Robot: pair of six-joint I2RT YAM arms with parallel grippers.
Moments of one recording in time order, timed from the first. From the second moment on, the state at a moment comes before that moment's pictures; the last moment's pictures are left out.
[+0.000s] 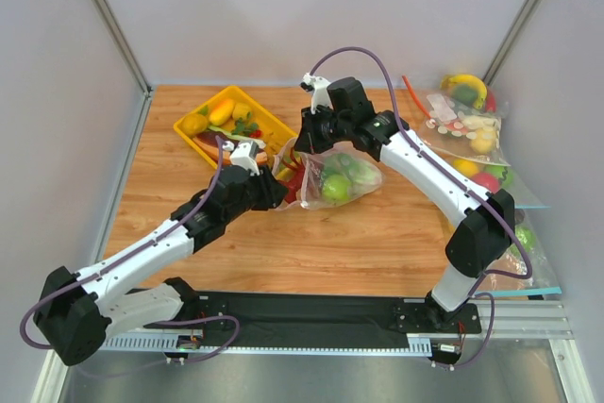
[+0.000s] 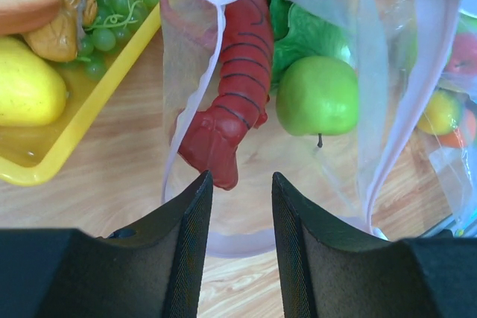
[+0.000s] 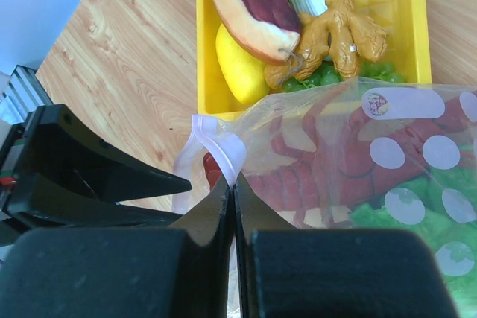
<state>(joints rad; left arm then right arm) -0.71 1.03 0.69 -0.08 -0.10 -0.65 0.64 1.70 1.64 -0.55 -0.35 0.26</state>
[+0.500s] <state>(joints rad) -0.71 1.10 0.68 -0.10 -0.15 -0.67 0.65 1.70 1.64 -0.55 -0.35 0.27</state>
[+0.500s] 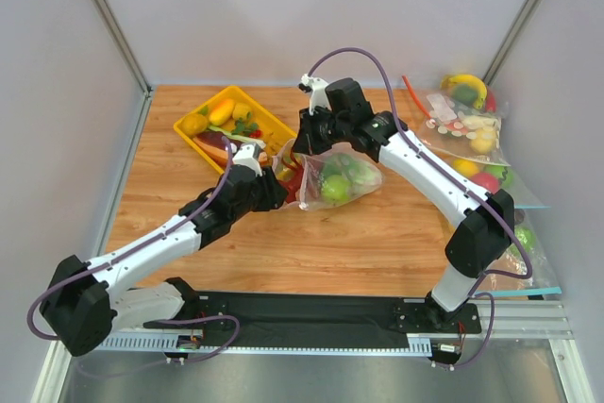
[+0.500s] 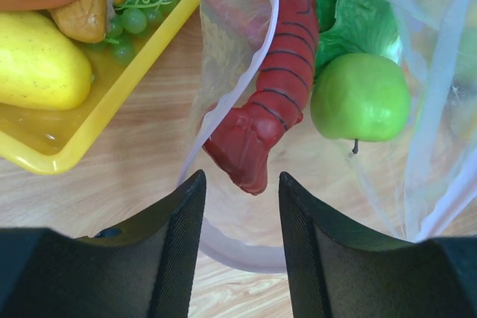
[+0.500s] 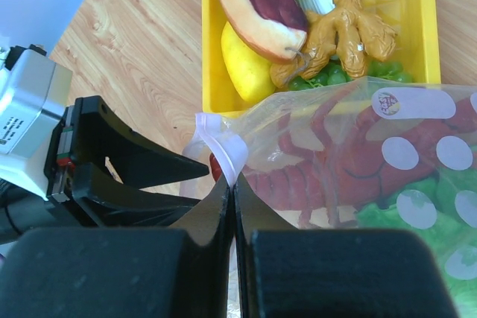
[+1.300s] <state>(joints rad) -0.71 1.21 0.63 0.21 -0.13 -0.69 0.68 1.70 1.64 -0.55 -0.40 0.27</state>
